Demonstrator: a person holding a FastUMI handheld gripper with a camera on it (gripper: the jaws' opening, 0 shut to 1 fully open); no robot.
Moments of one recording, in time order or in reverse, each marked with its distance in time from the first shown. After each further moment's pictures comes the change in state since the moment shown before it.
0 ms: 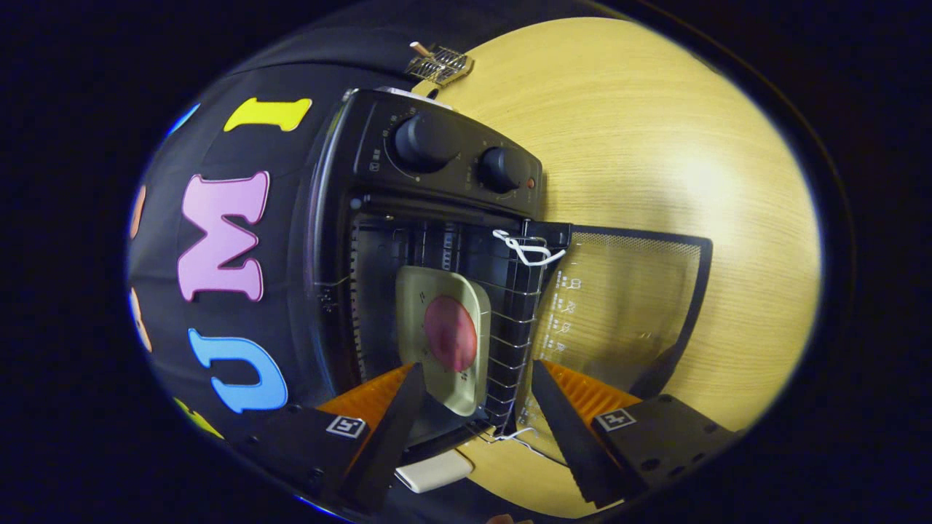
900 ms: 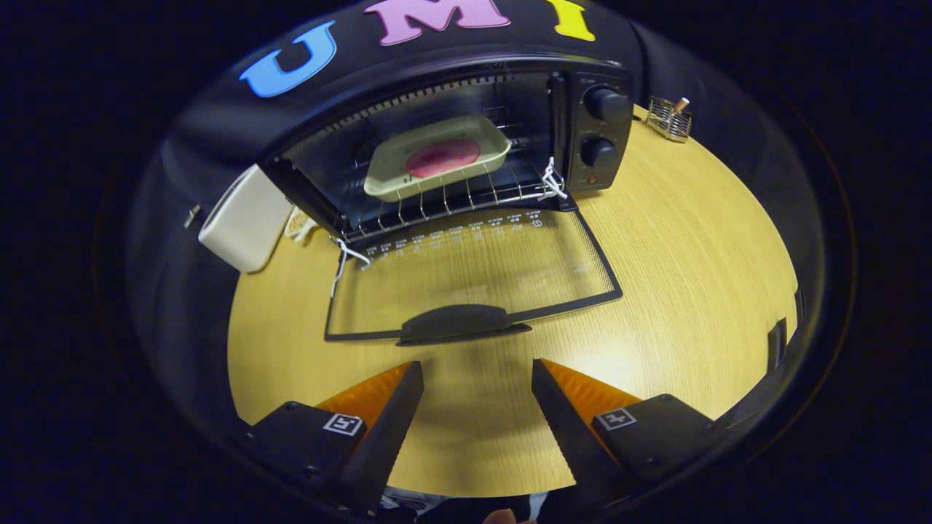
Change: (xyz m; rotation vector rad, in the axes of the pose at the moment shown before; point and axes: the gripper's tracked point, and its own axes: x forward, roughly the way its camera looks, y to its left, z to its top) arm -0.050 -0.148 -0.037 -1.200 0.193 -0.248
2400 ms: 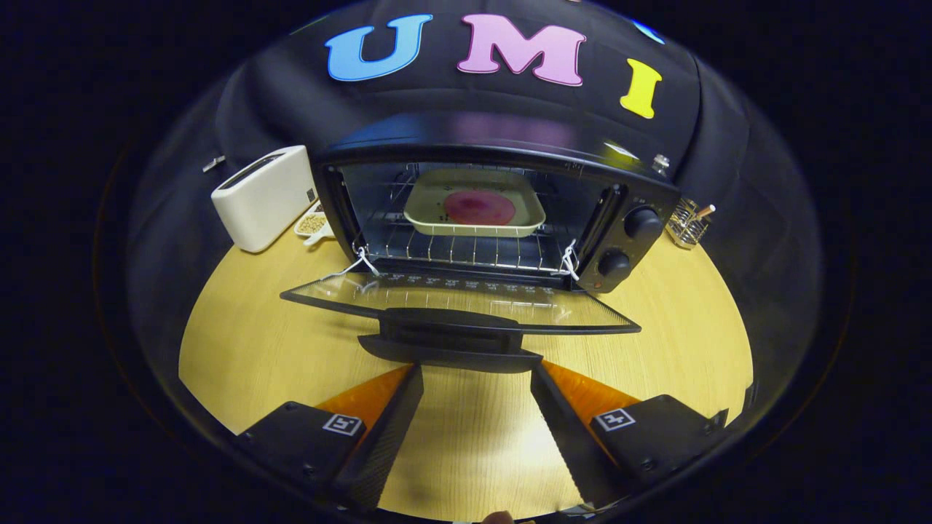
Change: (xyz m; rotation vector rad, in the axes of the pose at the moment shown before) arm -0.023 0.008 0.045 -0.263 -0.257 -0.059
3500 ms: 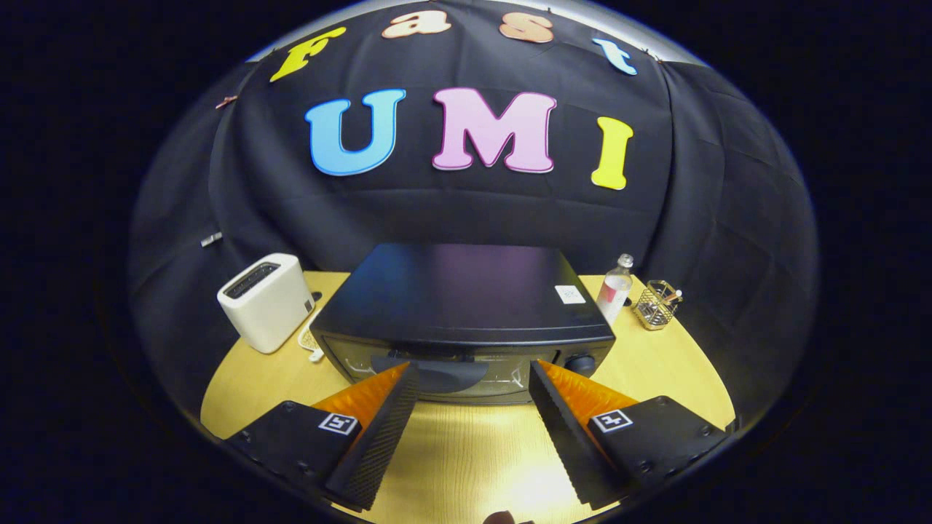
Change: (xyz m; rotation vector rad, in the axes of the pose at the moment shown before) arm -0.076 -0.041 0.126 0.080 -0.357 -0.033
